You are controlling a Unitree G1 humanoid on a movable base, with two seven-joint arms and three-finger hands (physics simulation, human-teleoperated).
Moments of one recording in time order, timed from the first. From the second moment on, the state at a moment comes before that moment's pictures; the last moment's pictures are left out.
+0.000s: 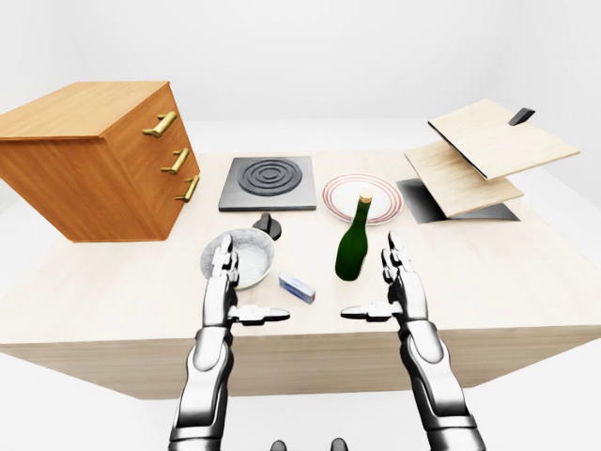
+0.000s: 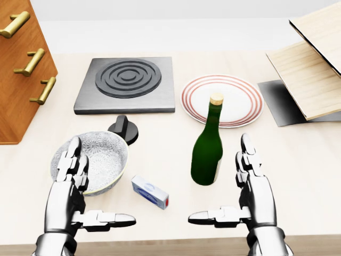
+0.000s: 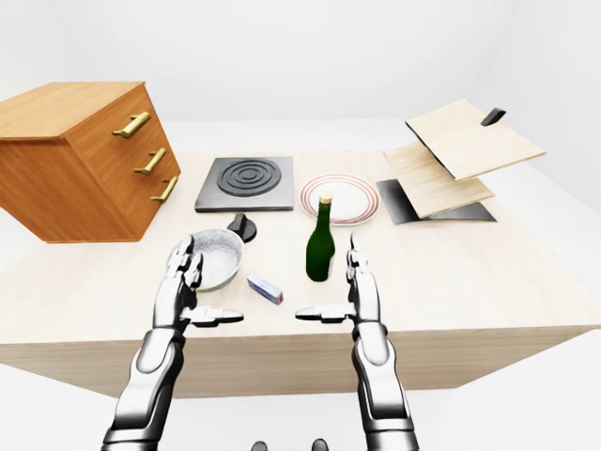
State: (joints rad) left arm 0.01 0.01 0.02 0.01 -0.01 -0.03 -0.03; right arm 0.01 -0.01 -0.01 0.02 0.00 -0.03 0.00
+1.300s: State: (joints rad) left arm -0.06 0.16 0.45 -0.92 -0.46 0.09 0.04; right arm -0.03 0.04 0.13 -1.00 -0.39 0.09 0.18
